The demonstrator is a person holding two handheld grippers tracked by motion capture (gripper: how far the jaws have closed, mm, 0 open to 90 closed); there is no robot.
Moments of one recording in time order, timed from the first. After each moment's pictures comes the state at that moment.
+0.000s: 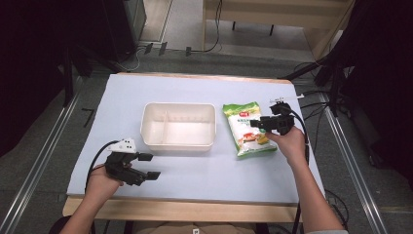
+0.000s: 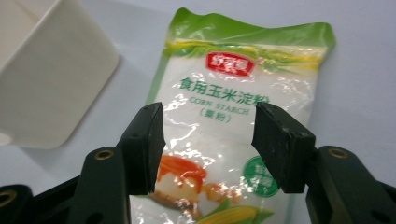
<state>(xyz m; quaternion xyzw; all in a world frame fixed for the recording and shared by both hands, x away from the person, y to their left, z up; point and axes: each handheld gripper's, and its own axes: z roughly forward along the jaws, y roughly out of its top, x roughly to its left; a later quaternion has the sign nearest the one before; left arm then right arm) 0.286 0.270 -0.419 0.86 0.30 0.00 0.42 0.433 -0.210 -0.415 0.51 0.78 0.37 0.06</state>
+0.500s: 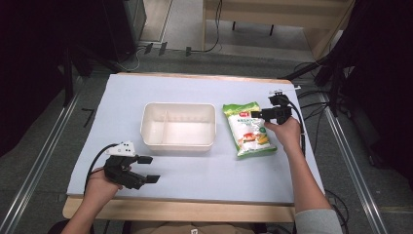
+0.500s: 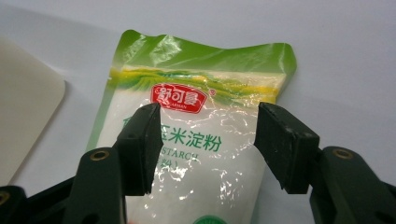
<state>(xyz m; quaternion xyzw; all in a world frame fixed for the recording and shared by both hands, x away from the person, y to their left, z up) 0.277 0.270 -0.418 0.86 0.30 0.00 0.42 0.479 -0.214 -0.430 0.54 0.76 0.36 0.07</state>
